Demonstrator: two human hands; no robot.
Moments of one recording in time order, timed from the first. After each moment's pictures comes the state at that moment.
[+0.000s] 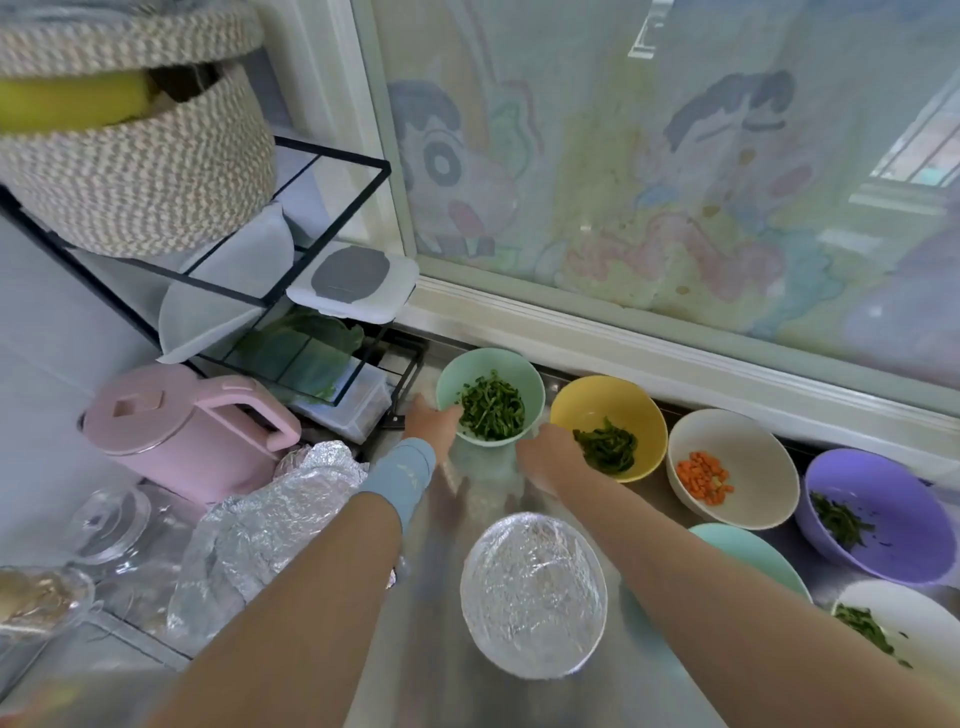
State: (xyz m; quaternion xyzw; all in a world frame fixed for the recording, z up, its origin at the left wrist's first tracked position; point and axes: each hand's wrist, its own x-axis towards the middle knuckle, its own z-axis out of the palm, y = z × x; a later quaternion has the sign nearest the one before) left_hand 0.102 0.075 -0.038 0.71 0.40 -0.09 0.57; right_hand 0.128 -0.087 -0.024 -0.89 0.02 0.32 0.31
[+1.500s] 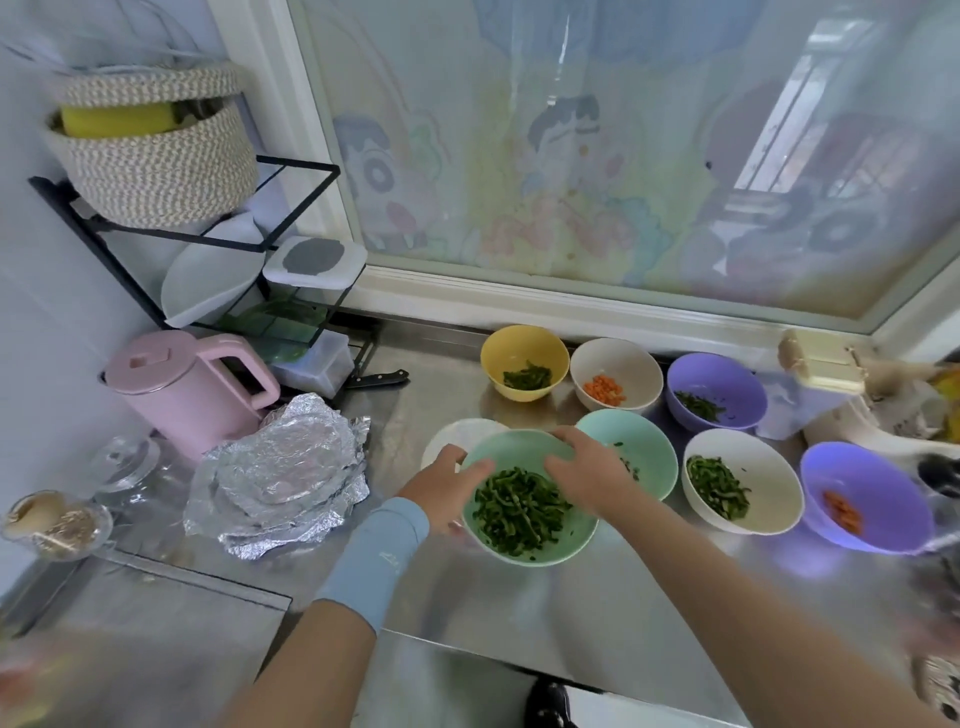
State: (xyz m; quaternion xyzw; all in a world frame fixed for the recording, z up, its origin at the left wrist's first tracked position) left_hand -0.111 -0.053 0.032 0.79 0.21 -0.26 0.52; right_hand -0.063 -0.252 0.047 -0.91 0.00 0.23 0.34
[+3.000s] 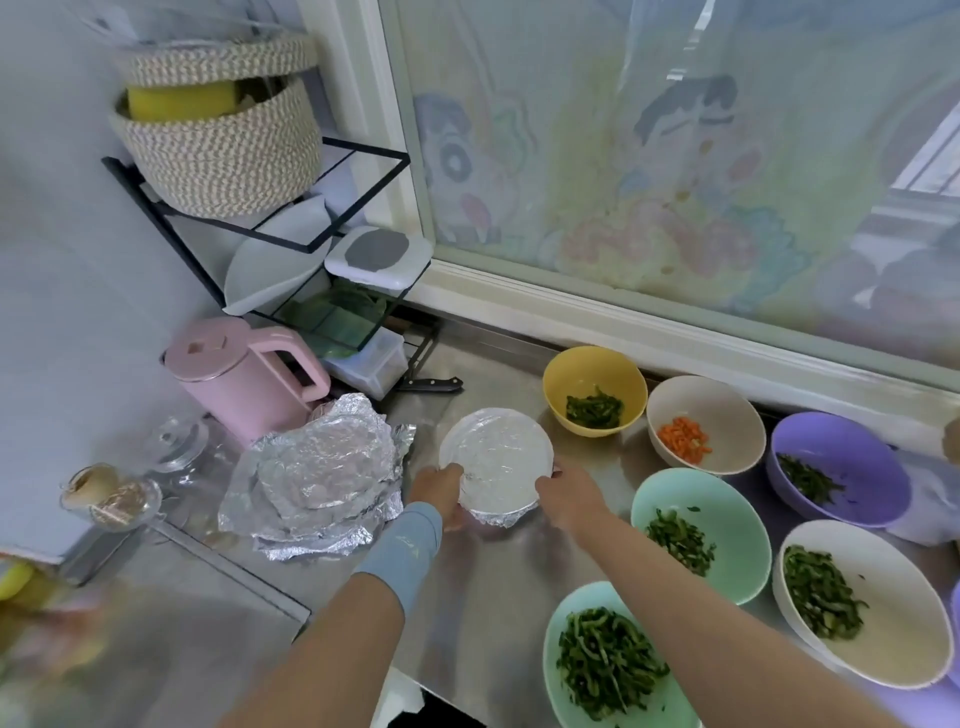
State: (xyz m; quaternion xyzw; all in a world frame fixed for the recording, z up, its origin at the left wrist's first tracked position) left_hand -0.044 -0.003 -0.055 0.57 0.50 -0.07 0.65; right_hand 0.014 -0.172 -0.039 -0.85 0.03 0.32 0.42
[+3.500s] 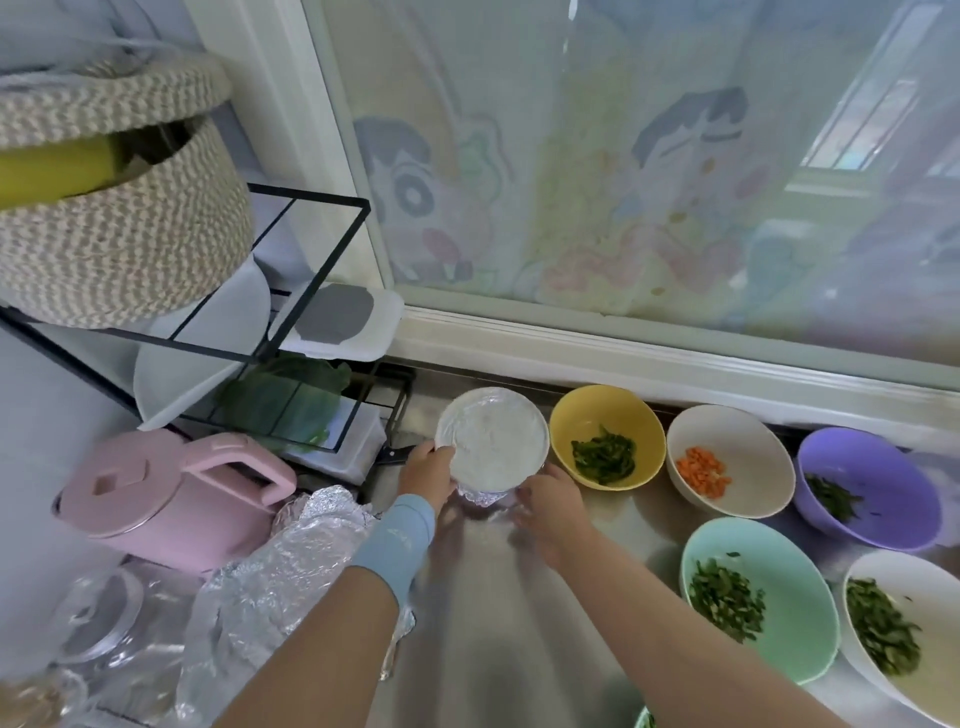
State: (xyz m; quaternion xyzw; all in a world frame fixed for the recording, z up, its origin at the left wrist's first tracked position) left_hand 0.089 0.088 -0.064 0.61 0.40 -0.09 0.68; right_hand 0.092 -0.071 -0.066 -0.62 0.32 0.27 0.67
